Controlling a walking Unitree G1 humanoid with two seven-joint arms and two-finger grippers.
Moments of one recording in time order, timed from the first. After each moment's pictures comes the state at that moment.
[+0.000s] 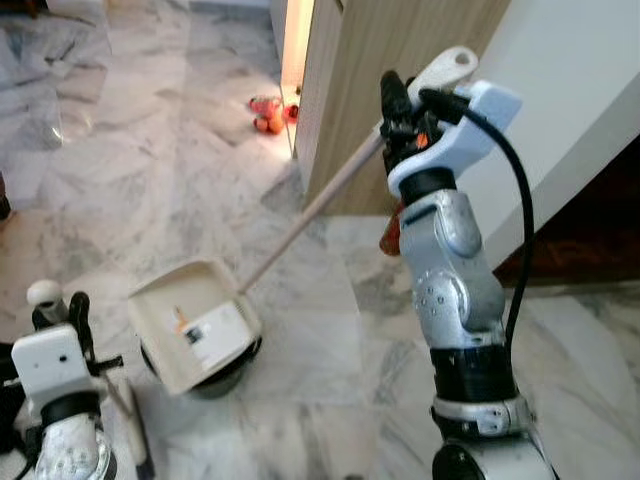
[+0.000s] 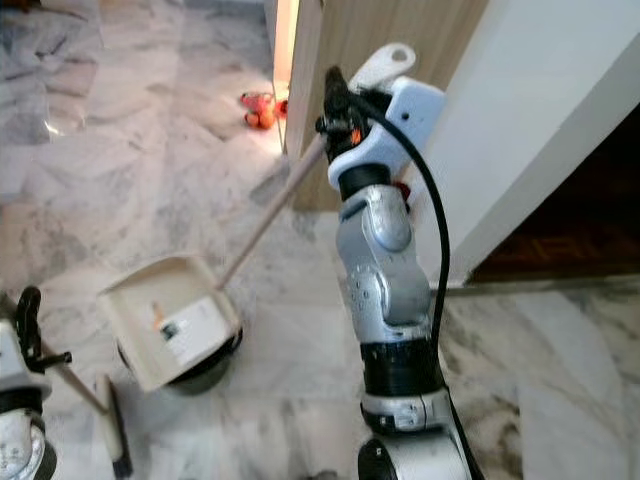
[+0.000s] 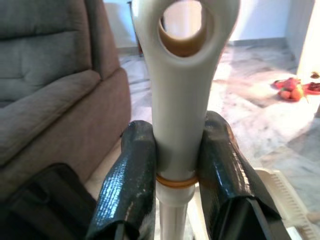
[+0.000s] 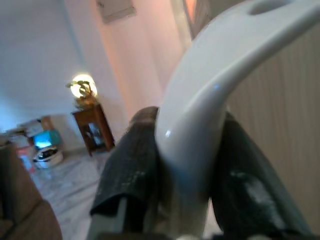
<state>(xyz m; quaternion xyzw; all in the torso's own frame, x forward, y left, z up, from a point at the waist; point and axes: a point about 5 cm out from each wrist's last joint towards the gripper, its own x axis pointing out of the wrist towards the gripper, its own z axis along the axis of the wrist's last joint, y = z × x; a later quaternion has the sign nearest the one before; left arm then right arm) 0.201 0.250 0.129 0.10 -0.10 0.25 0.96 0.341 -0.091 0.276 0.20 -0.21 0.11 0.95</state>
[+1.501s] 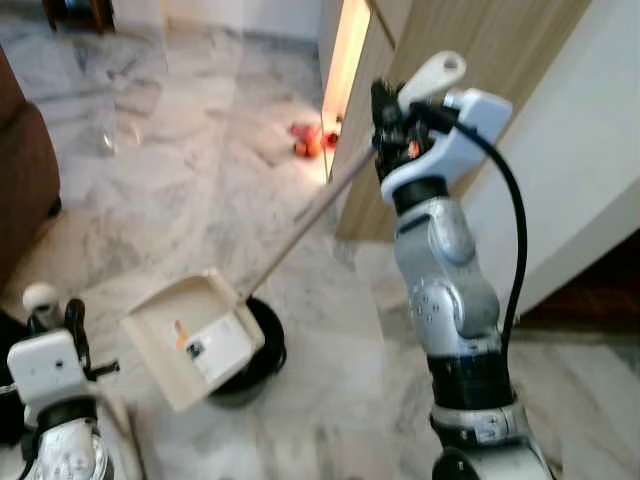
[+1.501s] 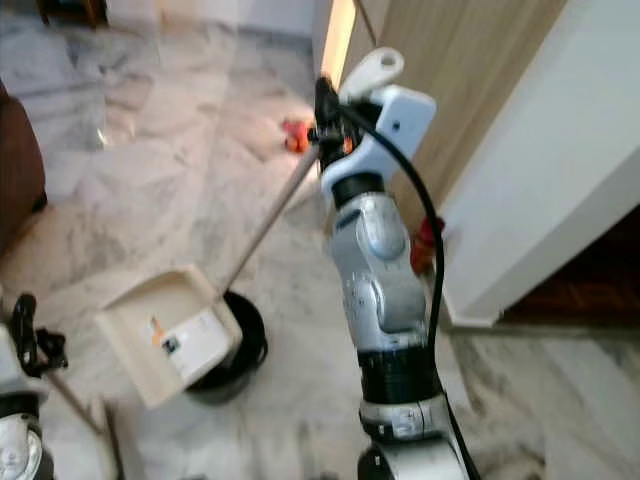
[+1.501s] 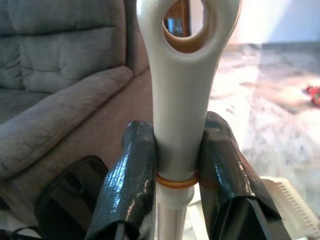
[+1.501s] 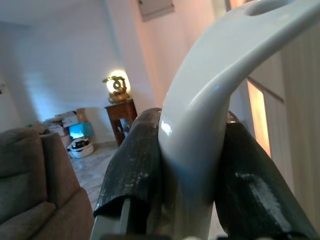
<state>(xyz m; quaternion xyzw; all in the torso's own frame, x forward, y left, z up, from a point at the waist) 0.196 0.256 0.127 0.11 -0.09 0.26 0.95 0.337 -0.075 0.277 0.20 -0.21 0.14 0.95</state>
